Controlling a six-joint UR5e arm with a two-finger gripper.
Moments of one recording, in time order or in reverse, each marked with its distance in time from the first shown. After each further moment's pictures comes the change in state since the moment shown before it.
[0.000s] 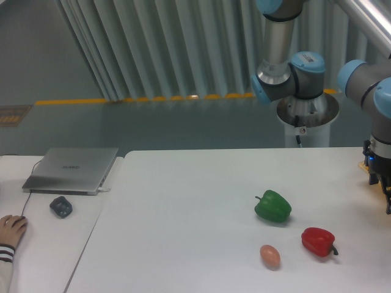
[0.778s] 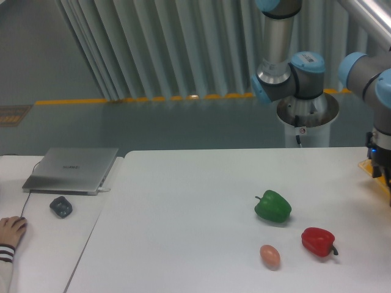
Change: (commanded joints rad) arm 0.080 0.057 -0.023 -0.011 0.025 0.014
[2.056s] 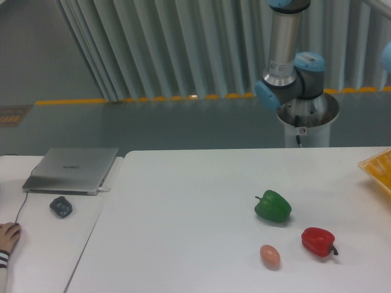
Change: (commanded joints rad) arm 0.258 -0.001 -0.091 0.058 -0.017 -0.097
